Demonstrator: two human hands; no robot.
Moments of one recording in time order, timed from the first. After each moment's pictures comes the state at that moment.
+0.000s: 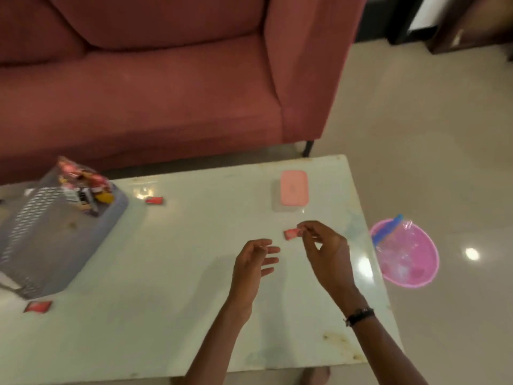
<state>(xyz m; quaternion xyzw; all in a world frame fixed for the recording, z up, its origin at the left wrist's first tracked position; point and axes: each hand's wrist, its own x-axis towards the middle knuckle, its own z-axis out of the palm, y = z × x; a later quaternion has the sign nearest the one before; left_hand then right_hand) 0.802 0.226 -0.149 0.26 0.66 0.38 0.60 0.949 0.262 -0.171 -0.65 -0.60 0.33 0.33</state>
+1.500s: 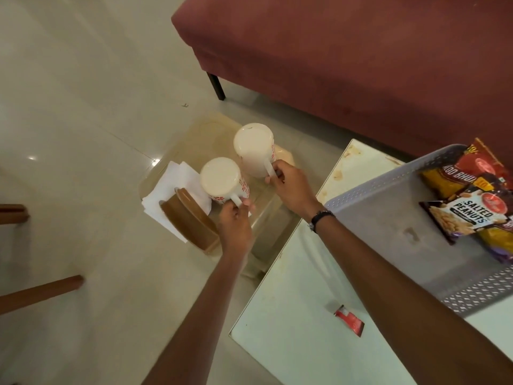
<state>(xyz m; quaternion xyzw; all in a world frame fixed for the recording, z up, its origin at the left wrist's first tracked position) 0.023 0.096 -0.235 0.01 0.80 0.55 0.23 0.043 0.227 -0.261 -0.33 -0.79 0.51 0.09</state>
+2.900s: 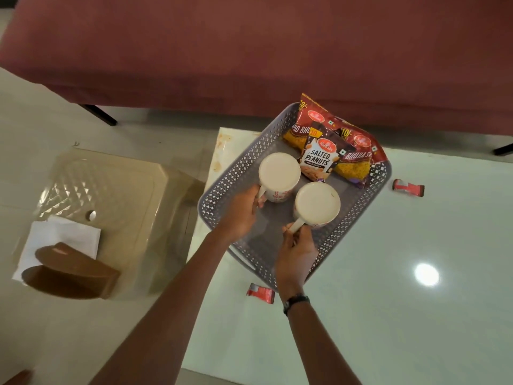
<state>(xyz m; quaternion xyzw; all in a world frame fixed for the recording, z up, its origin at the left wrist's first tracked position) 0.151 0.236 -0.261 0.55 0.72 0.18 0.37 0.272 0.192 -0.293 -0.72 -0.46 0.38 0.35</state>
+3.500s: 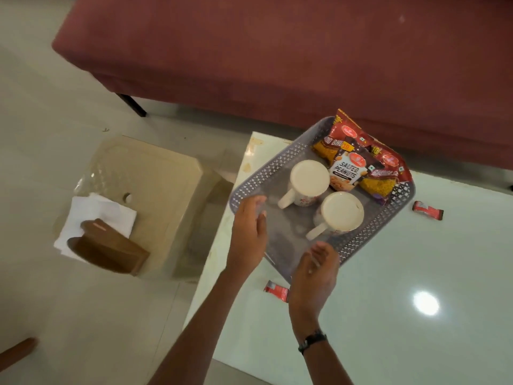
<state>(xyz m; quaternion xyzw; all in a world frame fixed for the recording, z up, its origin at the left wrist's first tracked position) 0.155 0.173 -0.235 0.44 0.79 0.37 0.23 0.271 0.153 -0.248 -0.71 -0.45 0.39 0.38</state>
